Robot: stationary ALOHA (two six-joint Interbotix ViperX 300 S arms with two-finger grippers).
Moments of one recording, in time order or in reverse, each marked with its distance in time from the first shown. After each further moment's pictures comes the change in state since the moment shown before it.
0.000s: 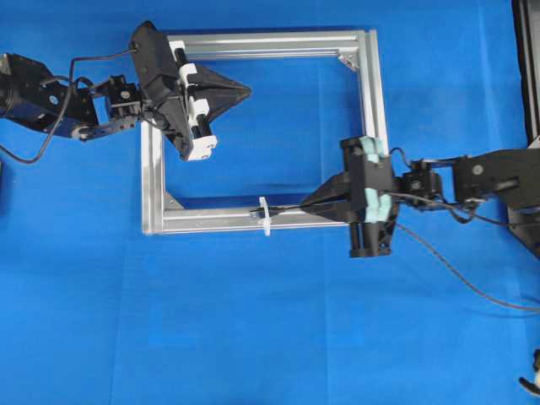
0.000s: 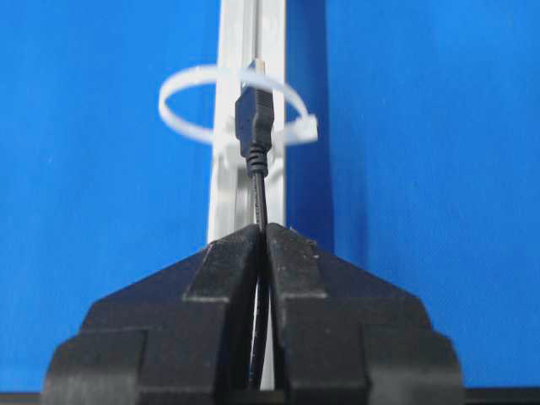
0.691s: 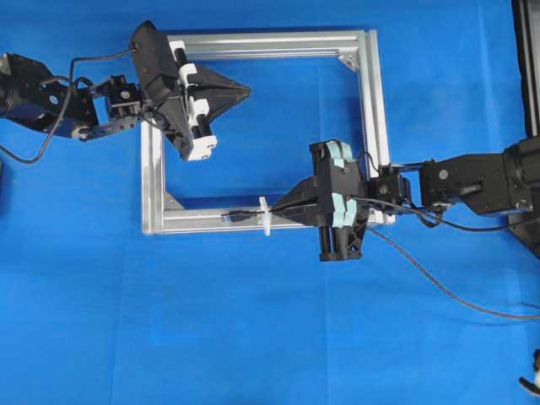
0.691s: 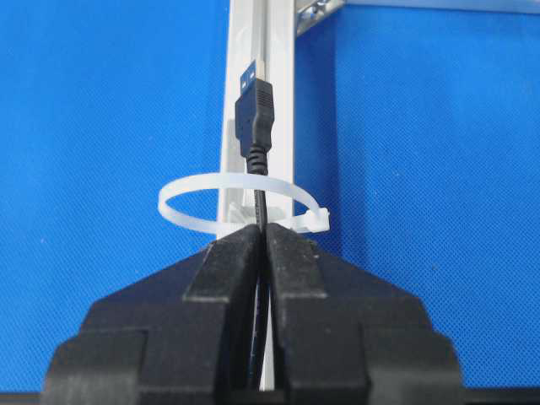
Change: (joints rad) left arm -0.002 0.000 0.000 0.002 0.000 -0.005; right arm 0.006 0.089 -0.101 0.002 -0.006 0.000
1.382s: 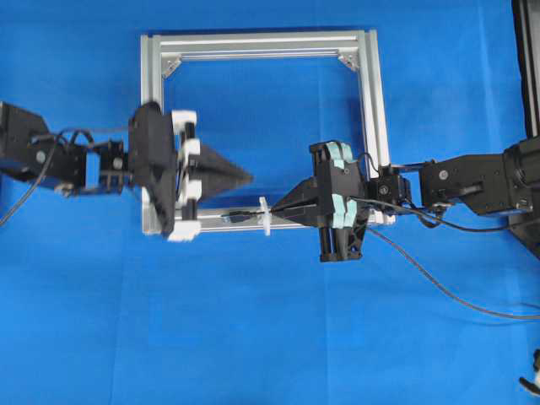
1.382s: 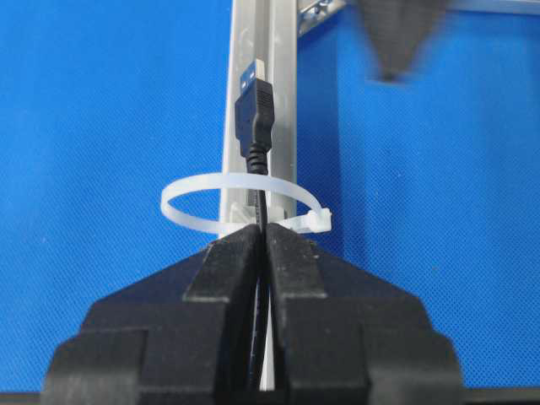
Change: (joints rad) left arm -0.291 -0.049 0.046 0.000 0.000 -0.002; right arm 0.000 -0.002 0.000 -0.002 -0.002 -0.003
